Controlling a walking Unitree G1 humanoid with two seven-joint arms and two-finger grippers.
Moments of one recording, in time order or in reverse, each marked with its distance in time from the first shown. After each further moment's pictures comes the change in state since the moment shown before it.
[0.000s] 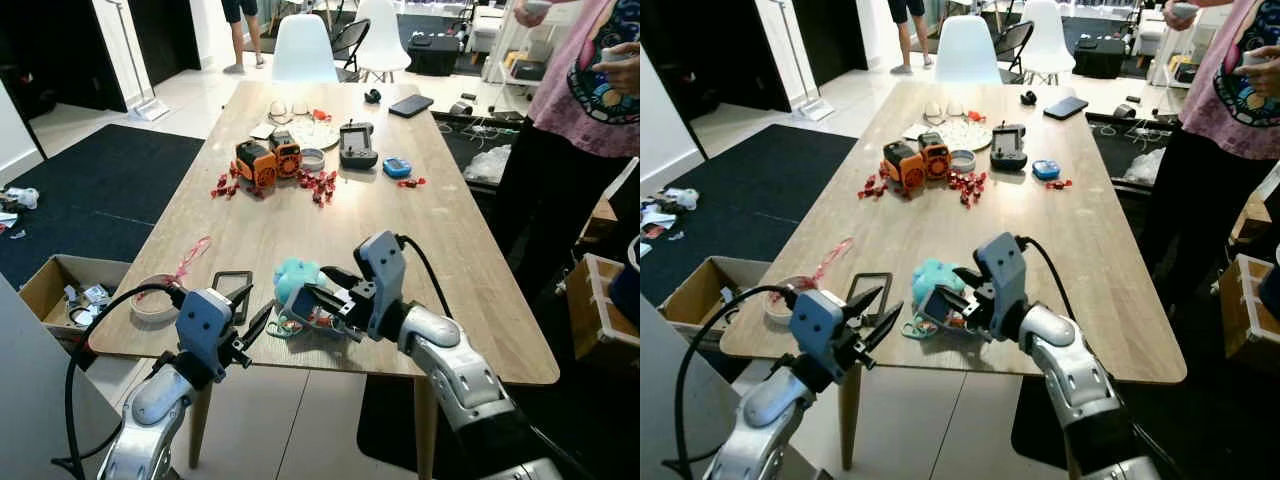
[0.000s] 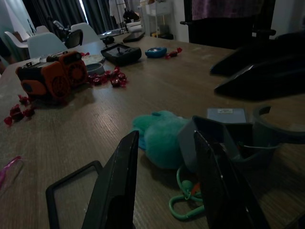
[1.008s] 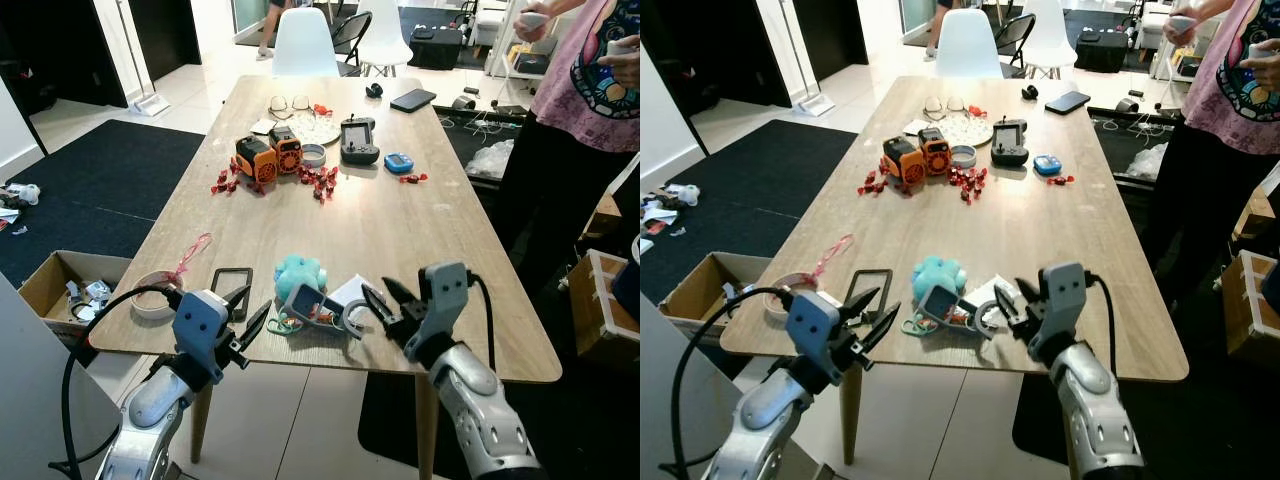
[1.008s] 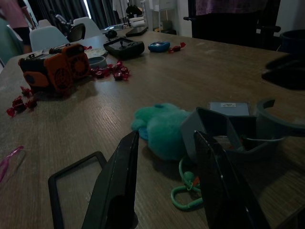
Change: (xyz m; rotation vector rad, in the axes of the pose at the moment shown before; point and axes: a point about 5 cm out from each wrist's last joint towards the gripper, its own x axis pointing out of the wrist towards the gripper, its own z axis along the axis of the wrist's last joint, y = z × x) left arm -0.003 0.001 -0.001 -0.007 0.003 0.013; right arm -0.039 -0.010 -0.042 0.156 -0.064 -0.317
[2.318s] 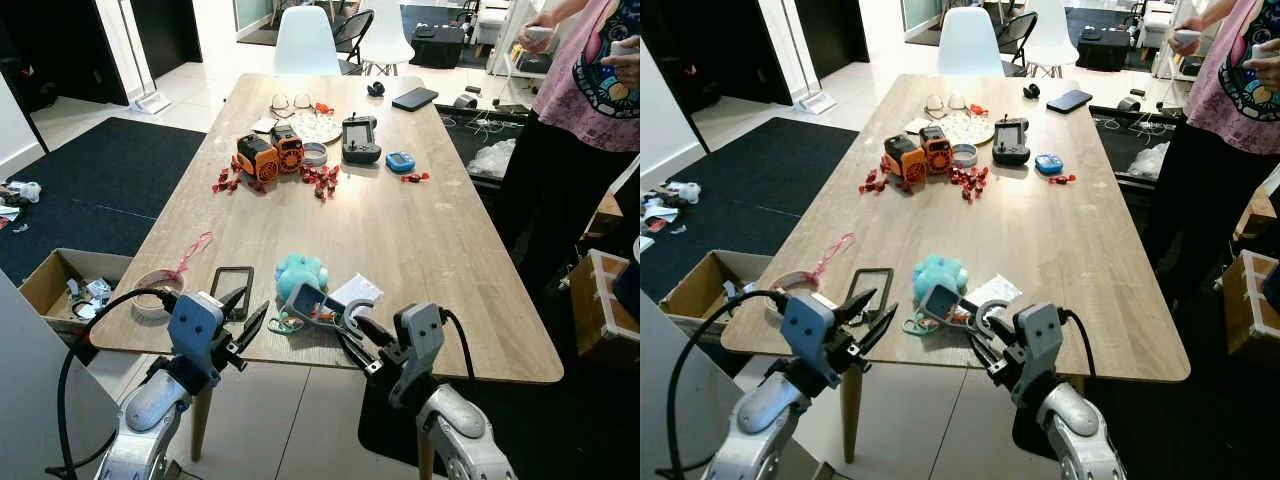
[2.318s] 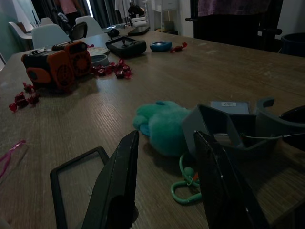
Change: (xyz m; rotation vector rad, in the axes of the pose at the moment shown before) left arm -0.004 0.000 0.000 -0.015 -0.003 0.007; right arm -0.018 0.025 -0.033 -0.021 0.060 0.142
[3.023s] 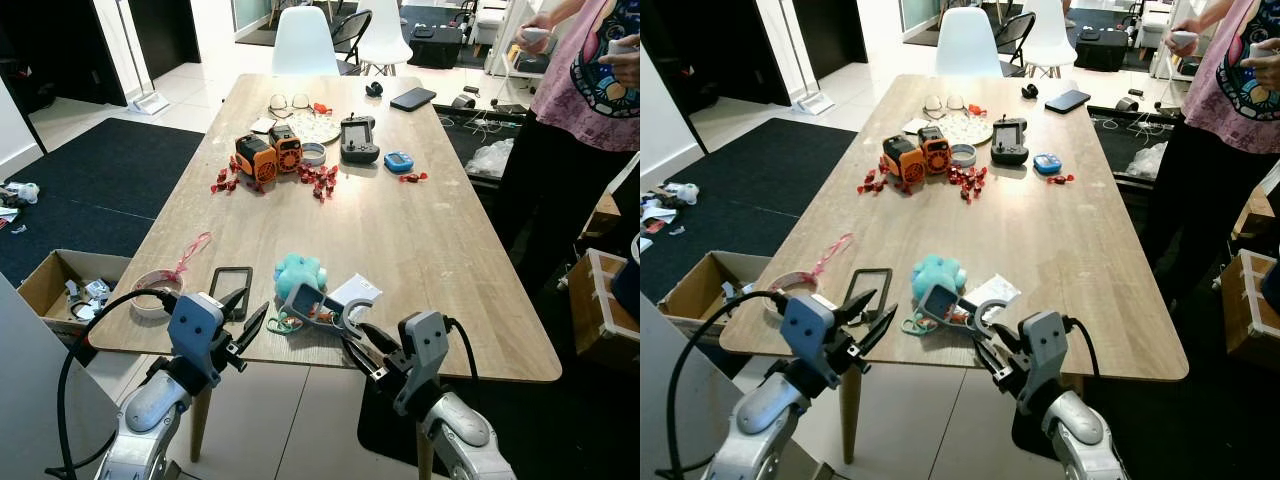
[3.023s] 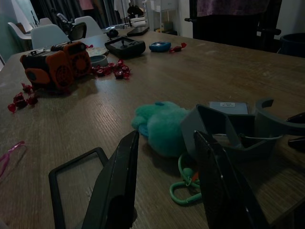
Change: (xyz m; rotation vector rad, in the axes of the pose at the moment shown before) left arm 0.000 0.000 0.000 0.000 -0.001 0.000; right arm -0.006 -0.005 -0.005 -0.010 0.001 -0.029
